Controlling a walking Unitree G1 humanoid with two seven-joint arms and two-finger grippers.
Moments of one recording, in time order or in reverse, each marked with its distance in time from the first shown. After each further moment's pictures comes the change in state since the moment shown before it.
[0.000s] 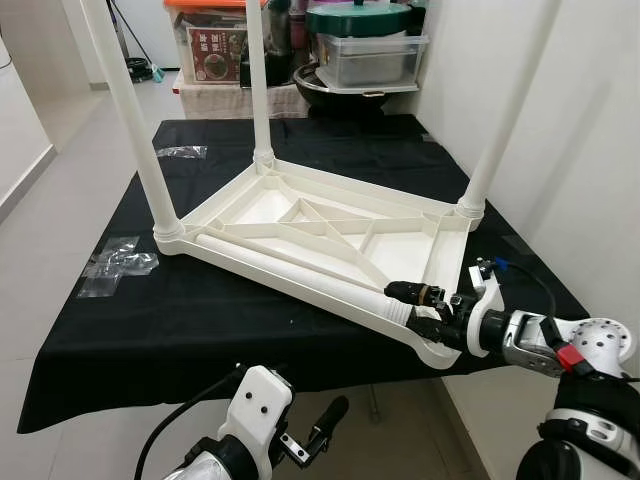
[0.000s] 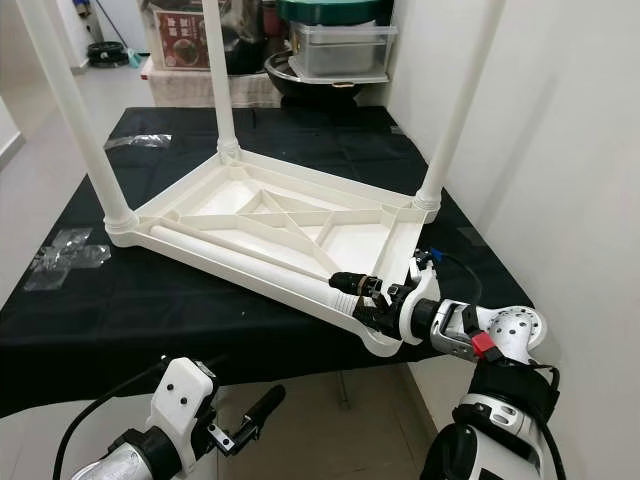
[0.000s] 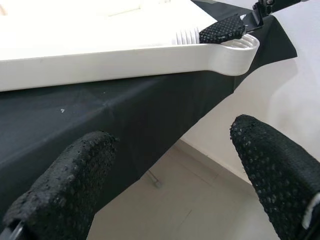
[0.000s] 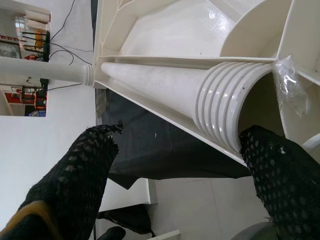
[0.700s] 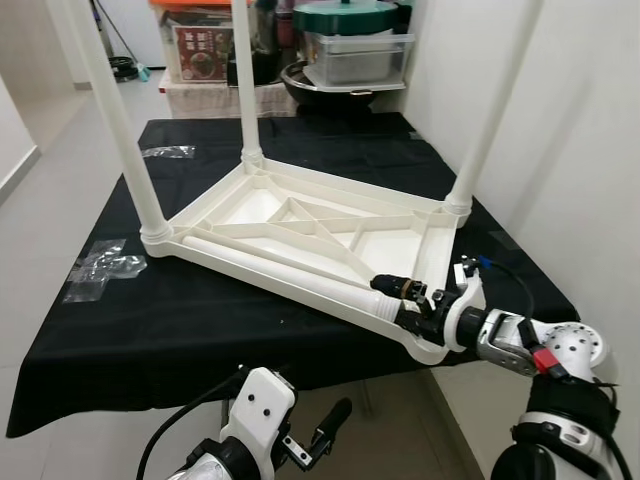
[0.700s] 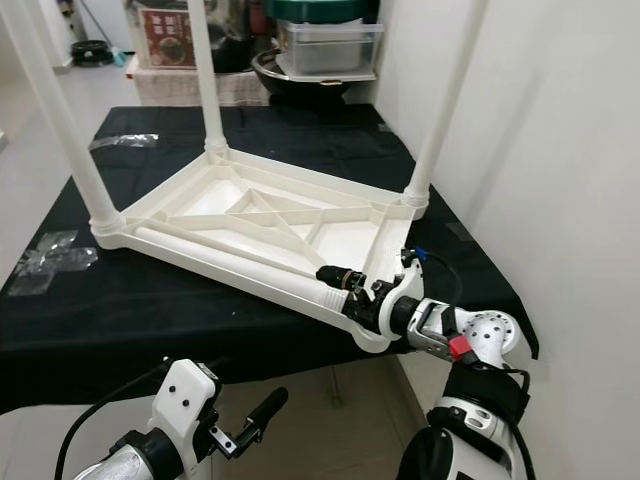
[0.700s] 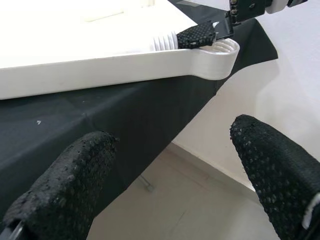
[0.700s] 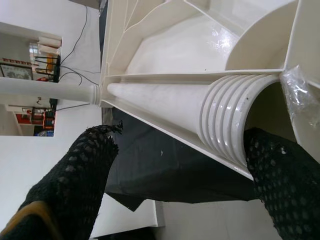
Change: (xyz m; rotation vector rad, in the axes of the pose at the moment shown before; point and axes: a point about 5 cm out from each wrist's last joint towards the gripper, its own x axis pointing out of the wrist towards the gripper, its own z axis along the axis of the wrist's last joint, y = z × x) left arm 0.000 -0.003 0.002 0.003 -0.010 -0.009; right arm 0.026 0.009 -0.012 0.019 -0.049 0.047
